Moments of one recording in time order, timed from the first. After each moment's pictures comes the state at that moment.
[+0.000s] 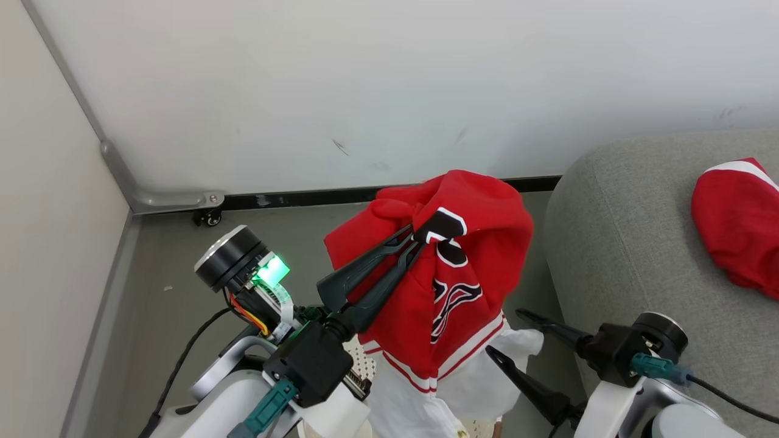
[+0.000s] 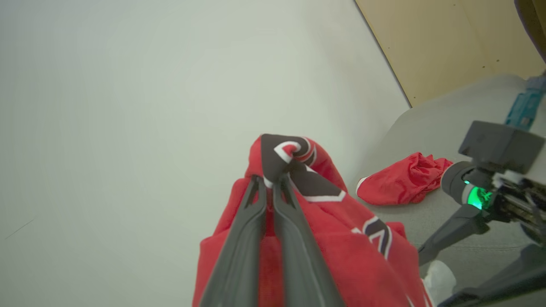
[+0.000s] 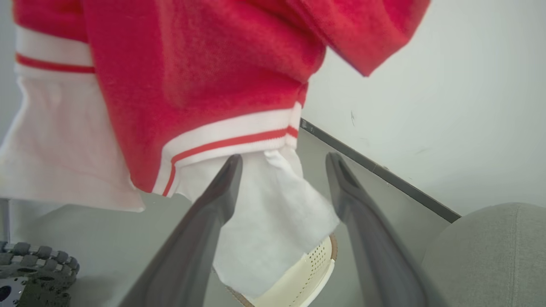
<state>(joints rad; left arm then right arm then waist) -0.43 0.29 -0.61 -0.03 -0.01 -0.08 -0.26 -0.25 -0.51 0.70 0.15 0.43 0.12 -0.01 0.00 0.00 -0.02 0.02</state>
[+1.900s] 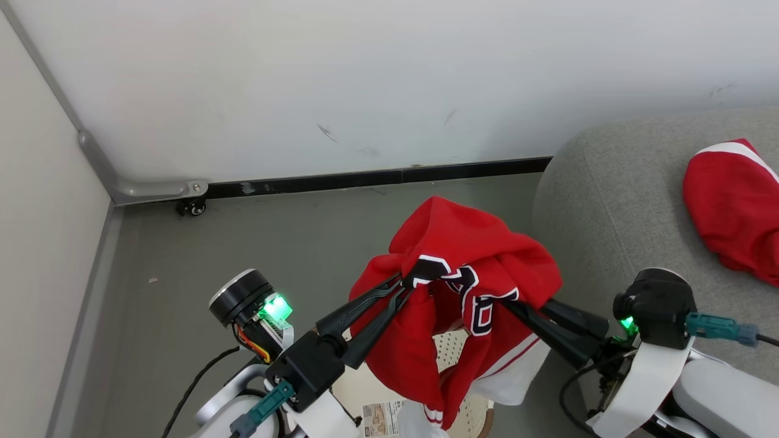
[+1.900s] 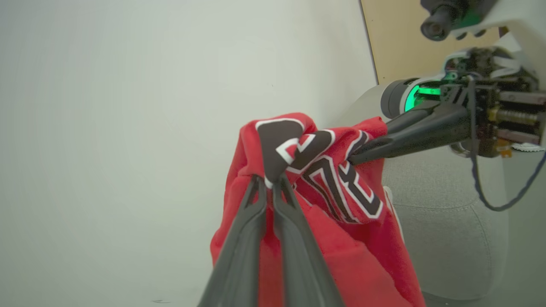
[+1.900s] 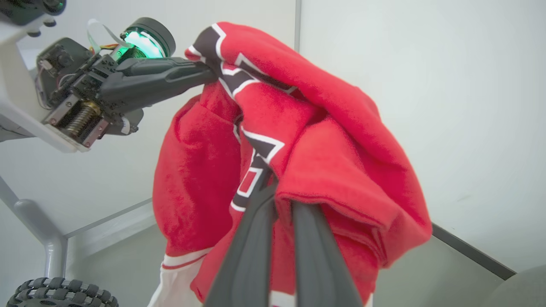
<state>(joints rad) -0.37 0.31 -0.66 0.07 -0.11 -0.11 -0.26 -0.52 -0.72 1.00 0.02 0.77 0.12 -0.20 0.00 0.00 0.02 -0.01</state>
